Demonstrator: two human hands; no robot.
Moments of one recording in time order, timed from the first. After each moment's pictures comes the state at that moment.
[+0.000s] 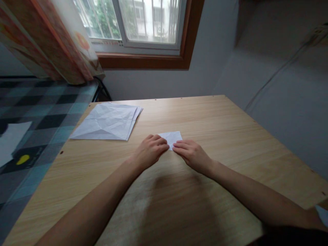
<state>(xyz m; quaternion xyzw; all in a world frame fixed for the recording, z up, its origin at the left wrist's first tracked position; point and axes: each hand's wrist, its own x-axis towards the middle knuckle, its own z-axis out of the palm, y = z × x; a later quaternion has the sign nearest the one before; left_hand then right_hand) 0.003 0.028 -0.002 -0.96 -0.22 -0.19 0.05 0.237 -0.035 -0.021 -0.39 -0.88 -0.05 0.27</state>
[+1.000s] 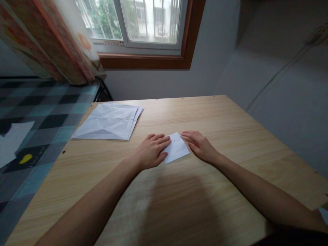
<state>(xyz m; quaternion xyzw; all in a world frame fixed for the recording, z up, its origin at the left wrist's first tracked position) 0.000 0.024 0.010 -0.96 -0.28 -0.05 -0.05 0.272 -0.015 -0.020 -0.45 -0.81 0.13 0.36</state>
